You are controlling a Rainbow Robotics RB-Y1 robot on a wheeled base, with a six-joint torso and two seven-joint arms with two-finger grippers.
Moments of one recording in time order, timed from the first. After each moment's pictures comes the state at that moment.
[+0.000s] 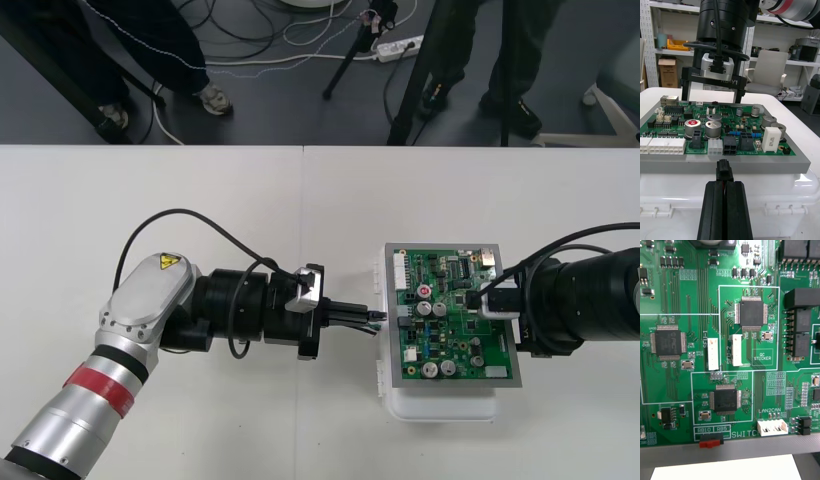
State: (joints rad) right arm -0.06 -0.76 0.12 -2.09 2.30 -1.41 -0.45; left arm -0.37 0.24 -0.30 -1.19 -1.29 -1.32 -0.35
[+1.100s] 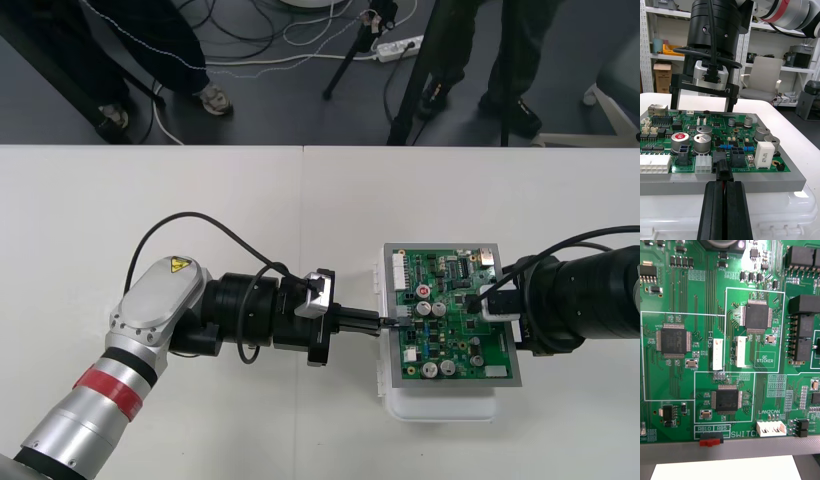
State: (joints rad) right arm -0.07 -0.76 0.12 -2.09 2.30 -1.41 -0.39; left arm -0.37 0.23 -0.33 -1.19 -1.27 -1.32 -0.35
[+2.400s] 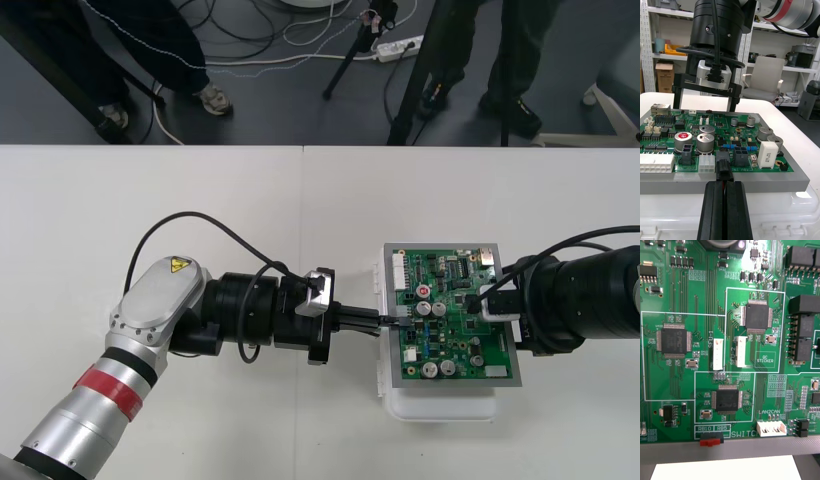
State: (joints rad) right arm -0.07 -0.76 0.12 -2.09 2.30 -1.41 -0.39; left arm -0.37 0.23 -0.33 -1.19 -1.27 -1.31 -0.35
